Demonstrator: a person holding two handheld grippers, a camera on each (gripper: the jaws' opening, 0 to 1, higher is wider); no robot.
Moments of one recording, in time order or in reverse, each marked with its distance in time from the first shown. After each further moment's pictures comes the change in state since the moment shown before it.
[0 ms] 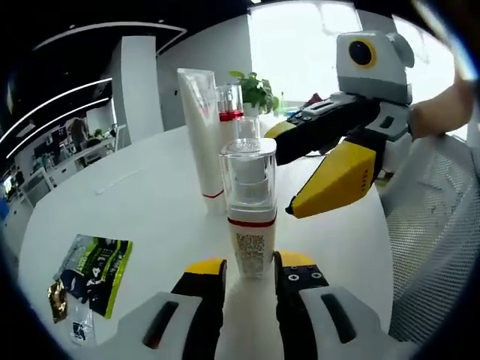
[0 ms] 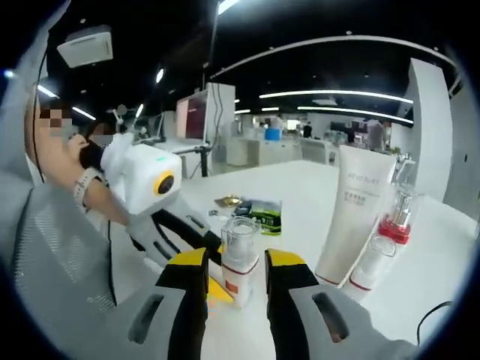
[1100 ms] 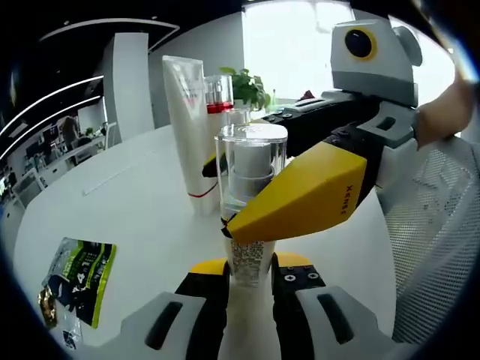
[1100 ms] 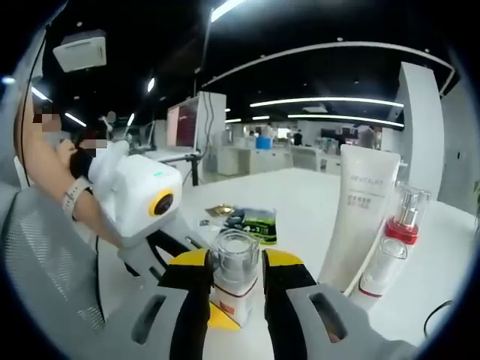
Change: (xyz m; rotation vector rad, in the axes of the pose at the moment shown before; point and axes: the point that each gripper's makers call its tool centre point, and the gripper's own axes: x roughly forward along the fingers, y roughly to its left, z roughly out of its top) left arm 0.019 -0.009 -0.003 0.012 0.011 -0.064; right arm 0.024 -0.005 0.006 0.023 -0.067 -0.067
